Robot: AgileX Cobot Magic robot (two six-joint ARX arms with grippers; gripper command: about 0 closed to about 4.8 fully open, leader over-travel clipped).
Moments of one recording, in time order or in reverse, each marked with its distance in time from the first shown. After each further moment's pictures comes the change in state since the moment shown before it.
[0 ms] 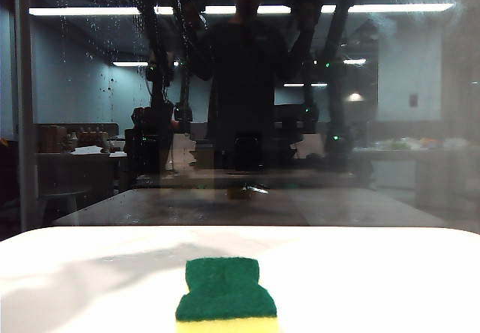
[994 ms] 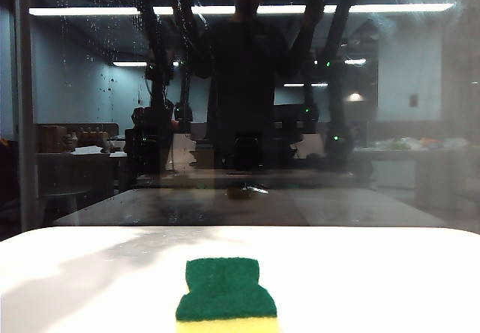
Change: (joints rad) left arm 0.001 0.028 0.000 -0.162 -0.669 0.318; right arm -0.001 0.021 0.002 -0.090 0.706 -0.152
